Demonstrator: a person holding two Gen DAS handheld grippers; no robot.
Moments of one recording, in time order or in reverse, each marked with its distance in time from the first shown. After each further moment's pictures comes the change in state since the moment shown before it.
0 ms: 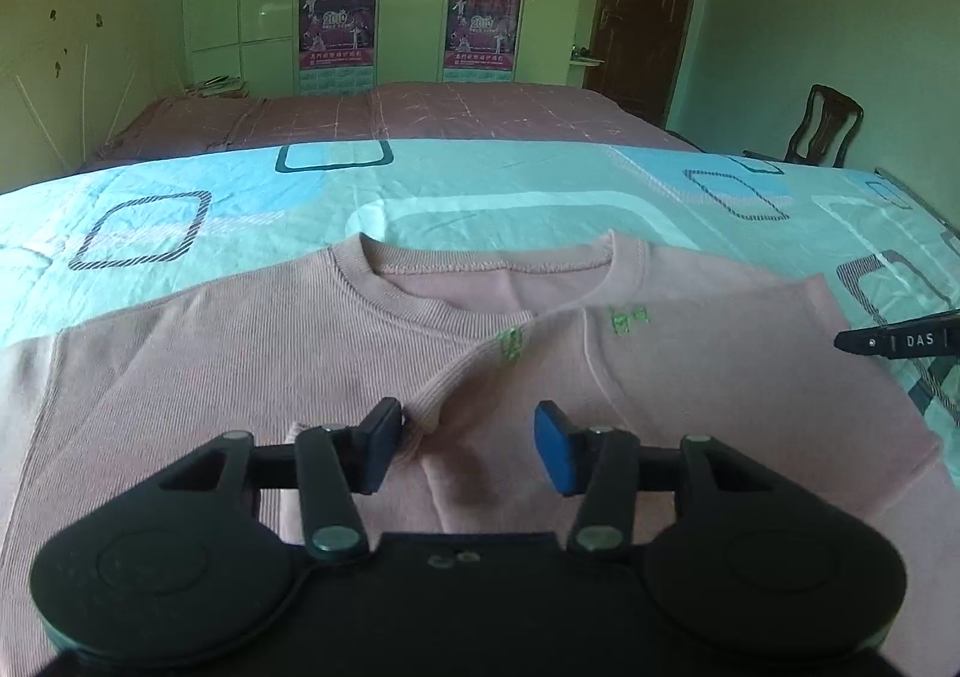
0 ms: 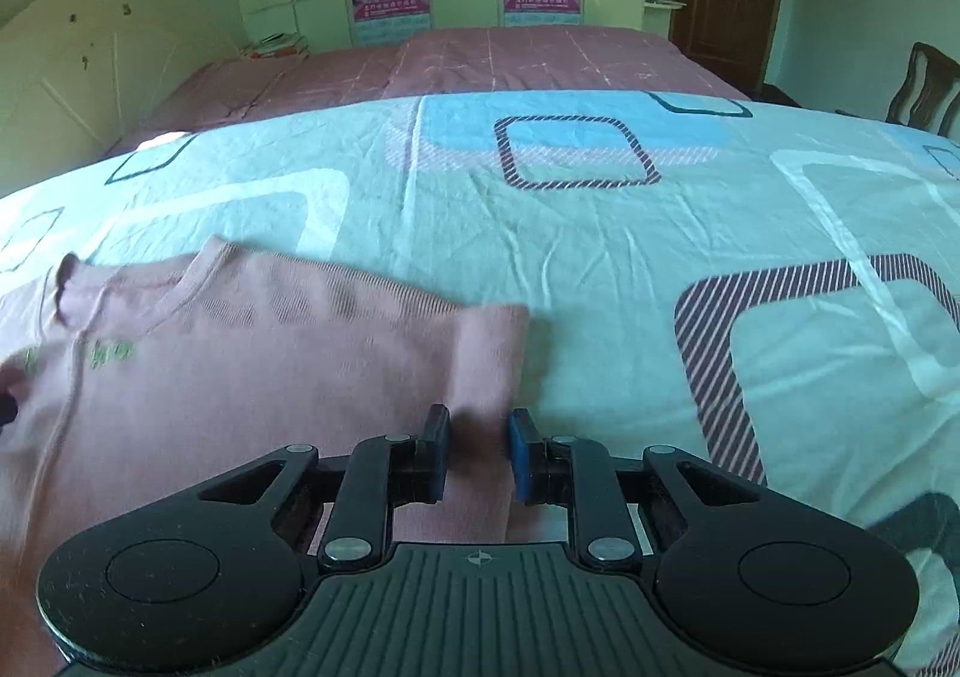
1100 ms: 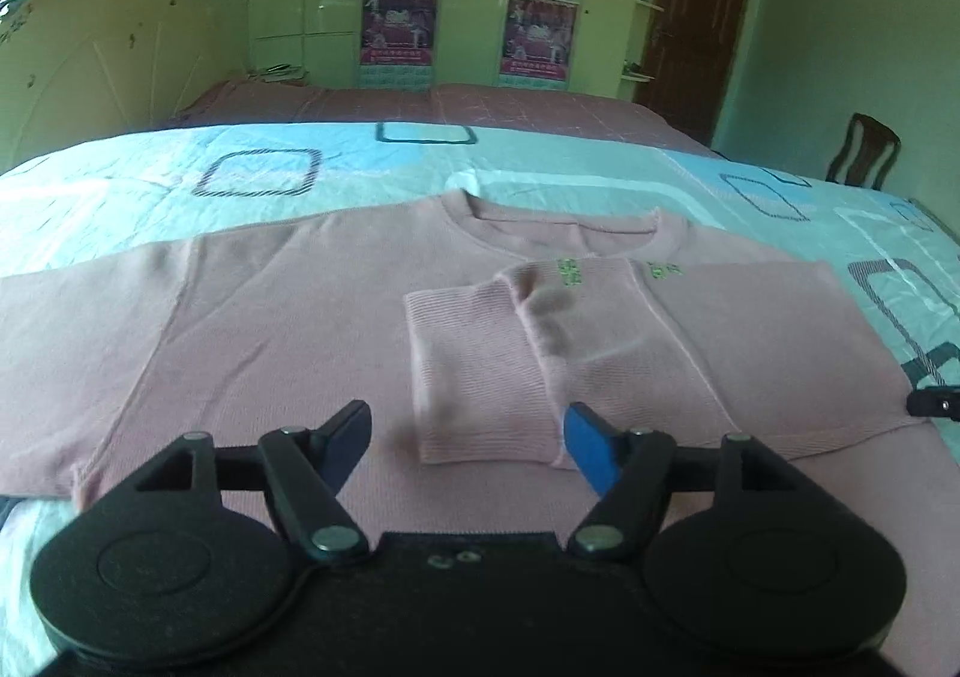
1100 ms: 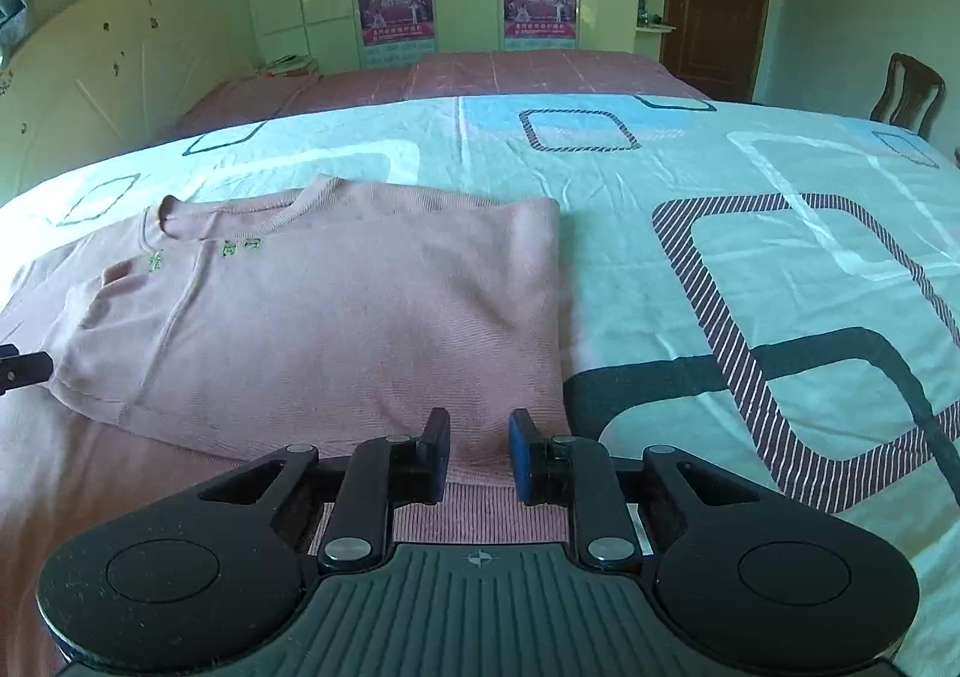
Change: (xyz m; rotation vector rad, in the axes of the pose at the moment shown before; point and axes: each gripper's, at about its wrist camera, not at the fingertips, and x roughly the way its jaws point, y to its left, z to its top) left arm -0.062 0.036 -0.043 -0.109 -0.010 0.070; right arm -0.080 0.041 -0.075 0.034 -0.054 -0.006
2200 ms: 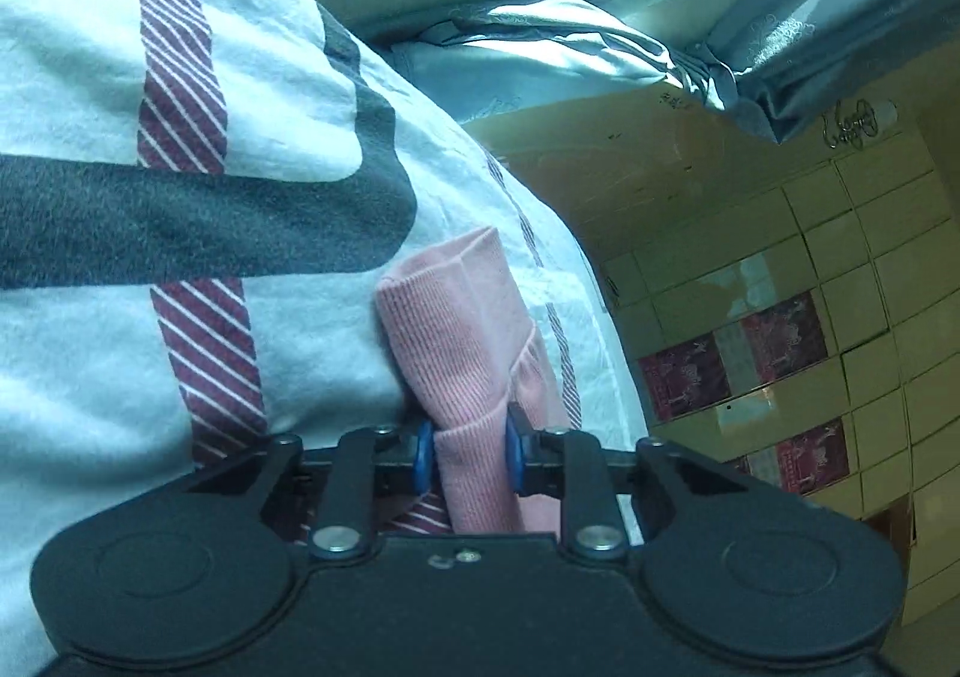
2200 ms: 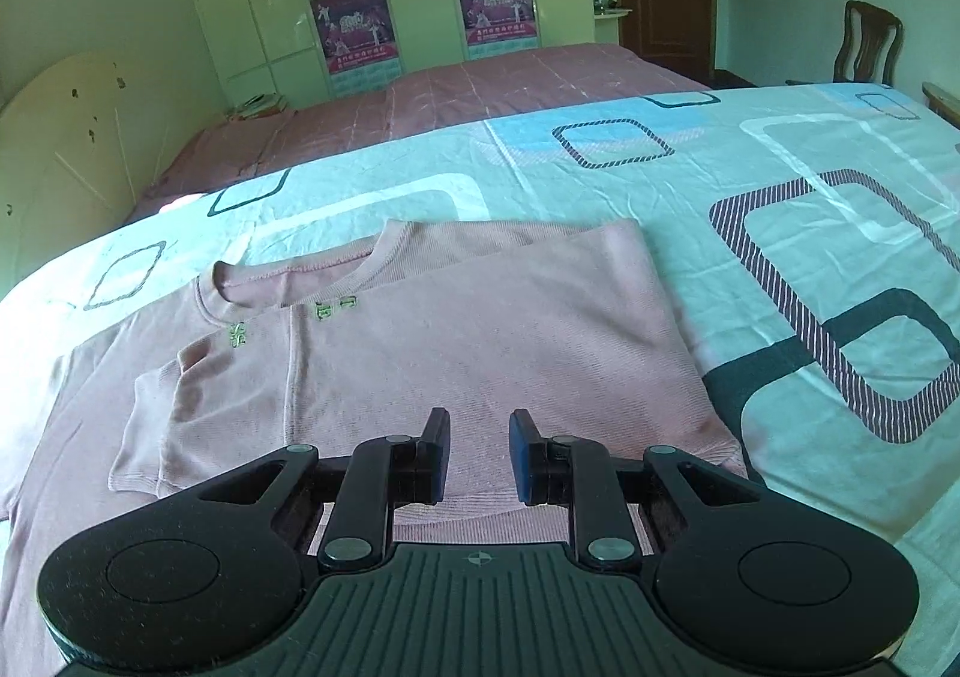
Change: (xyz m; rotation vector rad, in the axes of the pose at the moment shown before) left arm -0.098 0.450 -0.087 -1.214 -0.390 0.081; right arm -0.008 0.079 0.030 0.170 -0.019 -0.020
